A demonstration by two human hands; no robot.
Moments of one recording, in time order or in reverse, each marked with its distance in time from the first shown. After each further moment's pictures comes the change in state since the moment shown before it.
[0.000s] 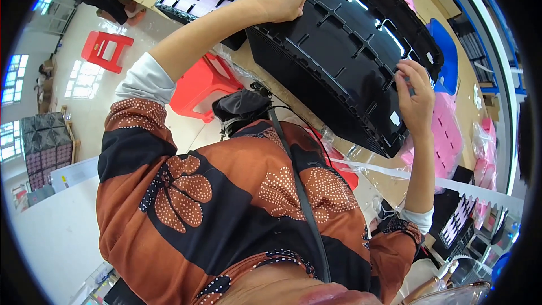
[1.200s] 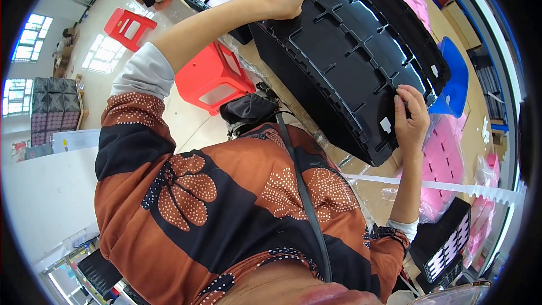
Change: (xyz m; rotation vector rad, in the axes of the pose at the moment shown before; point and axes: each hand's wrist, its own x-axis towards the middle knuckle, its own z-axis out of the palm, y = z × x) left_hand -0.011 0.004 -0.005 0.153 0.037 -0.090; right_hand -0.028 0.026 0.001 0.067 0.045 -0.062
